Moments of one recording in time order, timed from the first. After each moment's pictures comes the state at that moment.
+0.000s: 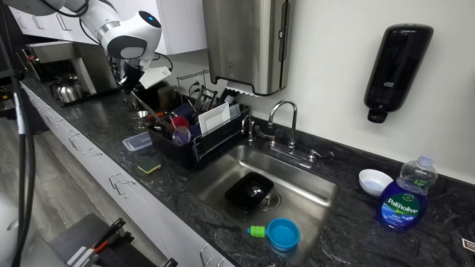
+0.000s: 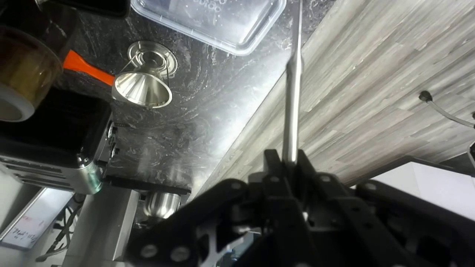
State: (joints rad) arm 0.18 0.07 0.26 -2.03 0.83 2.21 -1.84
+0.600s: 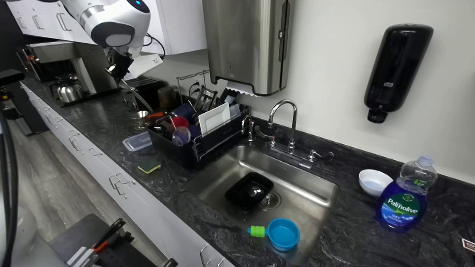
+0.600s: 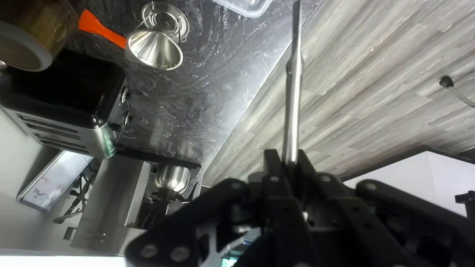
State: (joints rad) arm 0.20 -0.04 0.26 -2.06 0.89 2.20 -1.83
